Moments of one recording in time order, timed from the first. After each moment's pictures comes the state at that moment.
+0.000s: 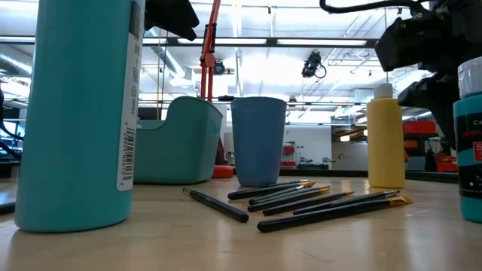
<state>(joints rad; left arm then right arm) -0.33 1.36 1.16 -0.61 -0.48 -0.43 0.44 1.47 0.89 -0.77 -0.11 0.56</state>
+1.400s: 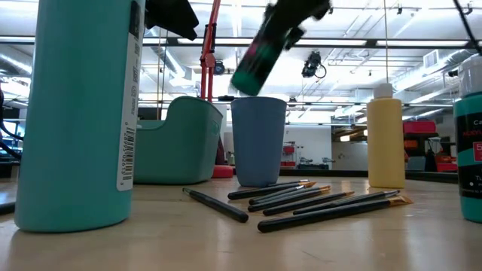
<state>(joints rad) -0.33 1.36 1.16 -0.61 -0.48 -0.39 0.22 1.74 1.45 -0.64 -0.06 0.03</state>
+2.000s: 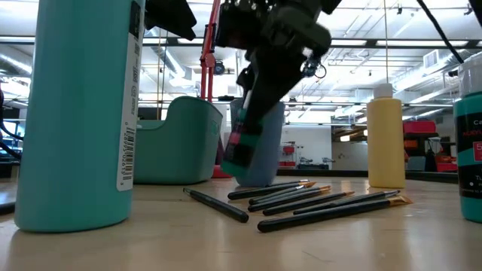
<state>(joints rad) -0.33 1.36 1.16 -0.61 -0.45 -0.39 0.18 1.99 1.53 -0.68 -0.04 -0.07</state>
